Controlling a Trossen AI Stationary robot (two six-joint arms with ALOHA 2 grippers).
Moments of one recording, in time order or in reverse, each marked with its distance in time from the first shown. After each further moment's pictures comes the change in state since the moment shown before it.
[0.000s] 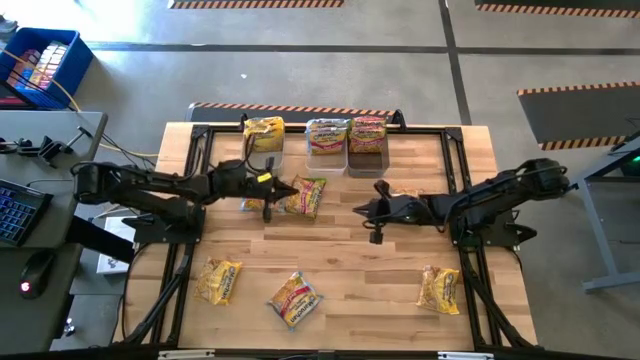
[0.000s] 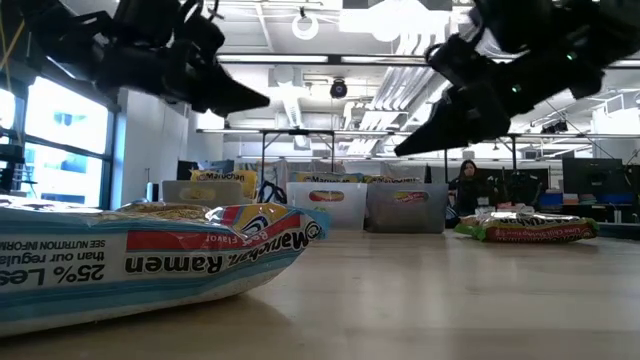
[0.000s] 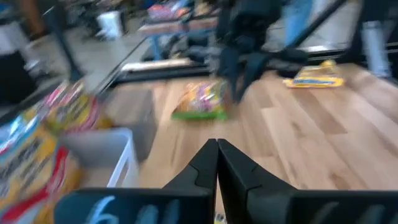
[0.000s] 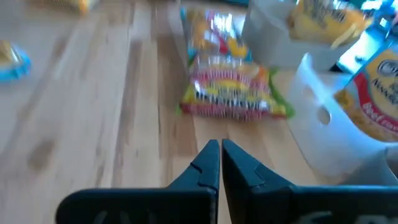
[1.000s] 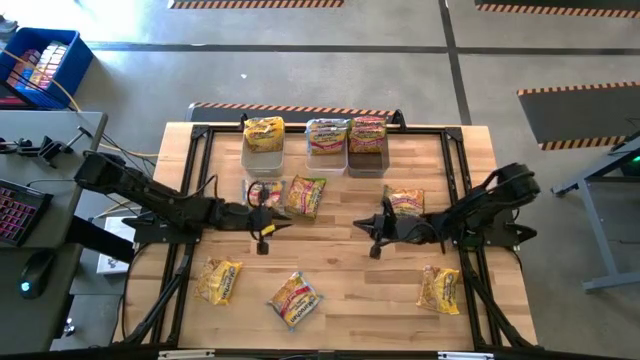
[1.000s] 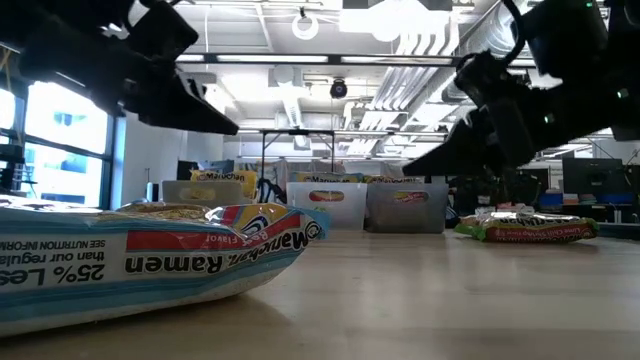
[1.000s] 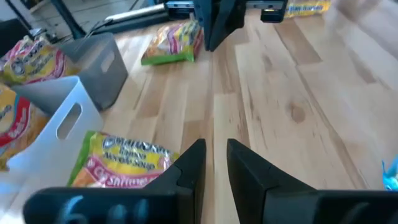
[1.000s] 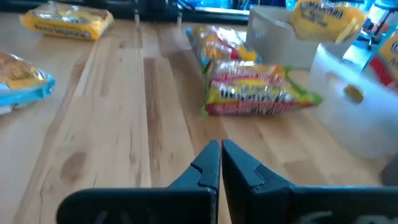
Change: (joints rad) left arm -0.460 0.004 -0.028 -0.195 -0.498 -0.067; right arm 0.185 0.282 -0.116 0.498 0.211 0.142
